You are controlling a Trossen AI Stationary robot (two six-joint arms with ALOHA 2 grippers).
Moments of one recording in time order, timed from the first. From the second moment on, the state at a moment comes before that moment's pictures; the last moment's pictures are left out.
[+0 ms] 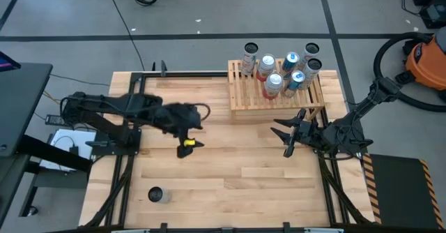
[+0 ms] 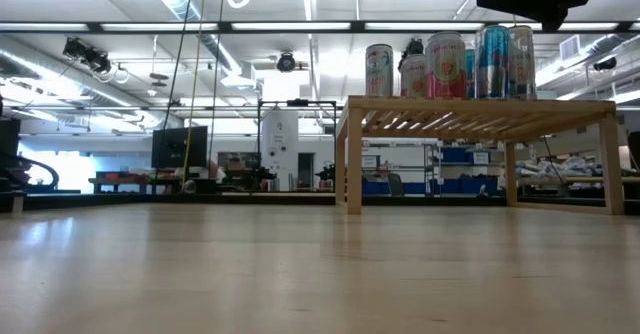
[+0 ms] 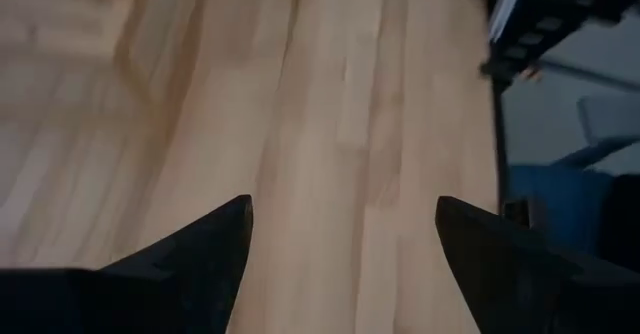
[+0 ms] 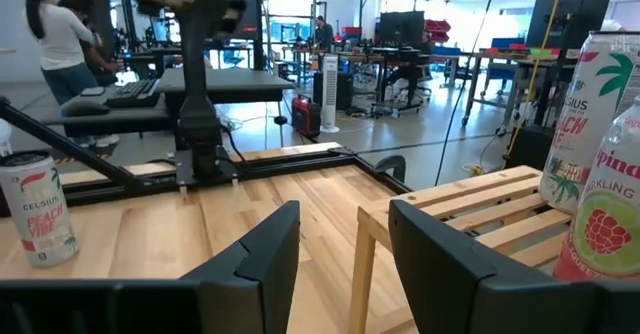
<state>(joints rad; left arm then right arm) -0.18 1.40 1.55 -0.93 -0.06 -0.35 0.63 0.80 0.34 0.50 1.05 -0.05</state>
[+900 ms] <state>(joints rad) -0.70 1.49 1.55 -1.26 -0.30 -1.25 0.63 0.80 0.34 0.50 1.05 0.00</state>
